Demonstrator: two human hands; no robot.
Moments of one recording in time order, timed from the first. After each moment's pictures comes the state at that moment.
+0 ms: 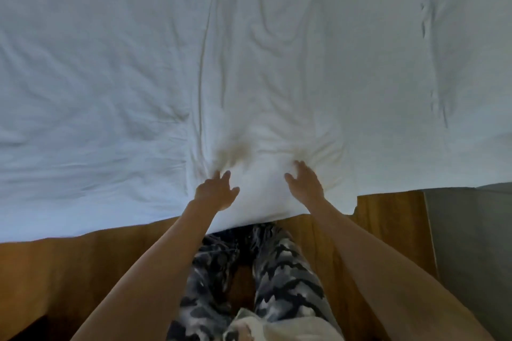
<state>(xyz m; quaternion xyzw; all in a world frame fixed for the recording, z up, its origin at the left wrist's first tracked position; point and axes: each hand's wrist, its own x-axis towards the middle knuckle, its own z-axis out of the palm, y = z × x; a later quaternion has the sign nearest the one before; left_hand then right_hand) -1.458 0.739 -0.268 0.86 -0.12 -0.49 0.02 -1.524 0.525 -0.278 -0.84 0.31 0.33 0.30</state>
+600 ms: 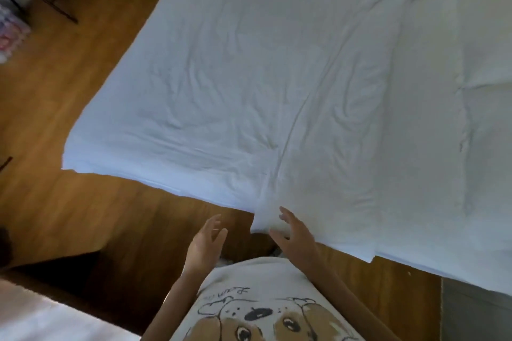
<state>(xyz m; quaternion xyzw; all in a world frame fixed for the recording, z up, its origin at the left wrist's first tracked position) -1.631 0.932 -0.044 0.86 0.21 -0.25 0.39 -1.603 0.706 -0.023 -0.86 0.07 0.30 0.40</state>
